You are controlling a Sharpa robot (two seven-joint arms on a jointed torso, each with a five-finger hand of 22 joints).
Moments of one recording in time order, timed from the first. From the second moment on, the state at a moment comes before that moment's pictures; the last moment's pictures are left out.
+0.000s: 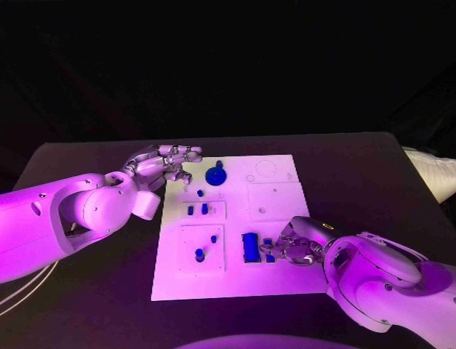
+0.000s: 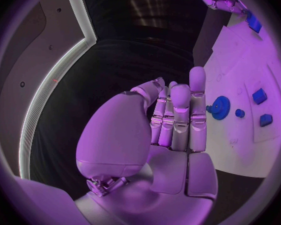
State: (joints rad) left arm 1.17 -0.96 -0.02 1.61 0.07 -0.15 0.26; left_hand 1.40 -0.14 0.45 0.03 0.11 1.06 0.17 0.11 0.07 1.16 0.09 0.18 0.08 1.30 0.01 1.07 0.61 0.17 1.23 0.11 0.59 0.92; right arm 0.90 -0.98 0.04 2.00 -1.48 -0.33 -0.70; right_hand 1.06 0.02 -0.05 0.29 0.31 1.20 0.04 0.17 0.35 1.45 -0.03 0.91 1.19 1.46 -0.08 1.44 1.31 0.04 1.47 0.04 1.52 1.31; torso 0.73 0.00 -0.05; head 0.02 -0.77
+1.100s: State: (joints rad) left arm 1.17 -0.96 -0.02 1.61 0.07 -0.15 0.26; left_hand 1.40 -0.14 0.45 0.03 0.11 1.06 0.17 0.11 0.07 1.16 0.09 0.18 0.08 1.30 0.01 1.07 0.61 0.17 1.23 0.11 0.59 0.92; right arm 0.90 -1.03 0.04 2.02 -1.52 -0.30 -0.69; right_hand 1.22 0.00 -0.14 0.25 0.13 1.20 0.04 0.17 0.37 1.45 -0.03 0.90 1.20 1.46 -0.08 1.44 1.31 0.04 1.46 0.03 1.52 1.31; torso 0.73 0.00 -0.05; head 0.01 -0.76
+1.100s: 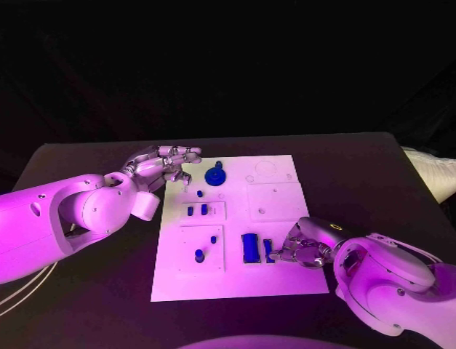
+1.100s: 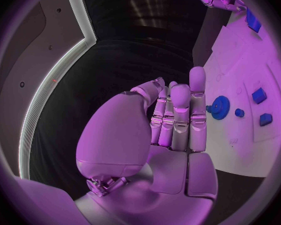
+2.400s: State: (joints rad) left arm 1.17 -0.96 -0.02 1.60 0.07 -0.15 0.25; left_hand 1.40 -0.13 0.44 0.03 0.11 1.06 0.17 0.12 0.07 1.16 0.09 0.19 0.08 1.30 0.01 1.06 0.61 0.17 1.23 0.11 0.59 0.91; right arm 0.92 -1.00 0.04 1.96 -1.47 -0.37 -0.58; right_hand 1.24 0.02 -0.20 0.29 0.13 1.15 0.06 0.14 0.37 1.42 -0.01 0.78 1.15 1.47 -0.08 1.42 1.30 0.04 1.46 0.03 1.50 1.31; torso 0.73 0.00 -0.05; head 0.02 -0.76
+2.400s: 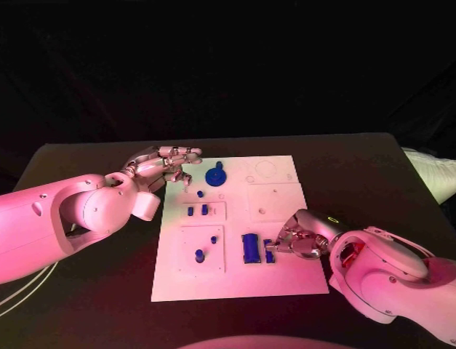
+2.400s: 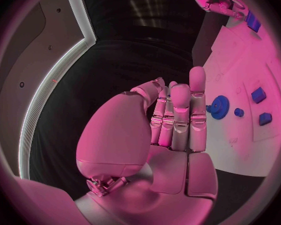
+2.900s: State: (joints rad) left arm 1.15 -0.91 -0.02 1.53 0.08 -0.18 0.28; left_hand 1.38 -0.13 0.41 0.03 0.11 1.04 0.18 0.12 0.07 1.14 0.11 0.20 0.07 1.10 0.03 0.86 0.43 0.17 1.08 0.13 0.47 0.85; right arm 1.05 -0.93 0.04 1.66 -0.77 -0.46 -0.06; right_hand 1.52 0.09 -0.16 0.19 0.16 1.01 0.15 0.07 0.31 1.15 0.07 0.17 0.68 1.23 0.00 0.66 0.54 0.17 0.98 0.10 0.76 0.85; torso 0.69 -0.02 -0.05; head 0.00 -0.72
